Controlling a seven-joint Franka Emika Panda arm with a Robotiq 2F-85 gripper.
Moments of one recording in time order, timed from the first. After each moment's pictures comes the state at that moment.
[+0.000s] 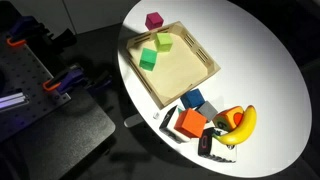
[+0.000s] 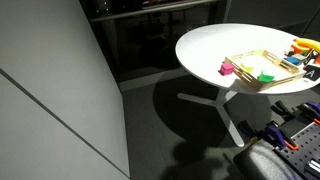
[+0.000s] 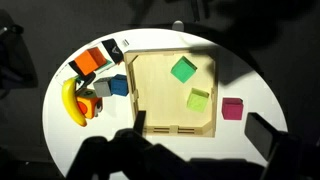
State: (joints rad) arm -0.21 -0.63 -0.09 -2.39 -0.21 1.83 0.03
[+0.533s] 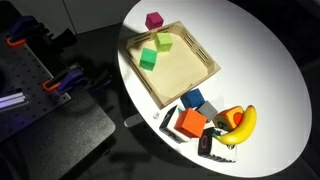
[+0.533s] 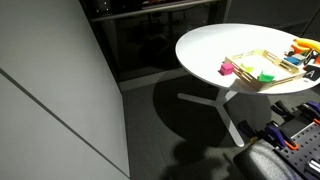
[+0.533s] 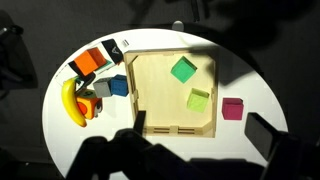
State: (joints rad) arm -0.21 -0.63 -0.10 -2.39 -0.21 1.84 0.03
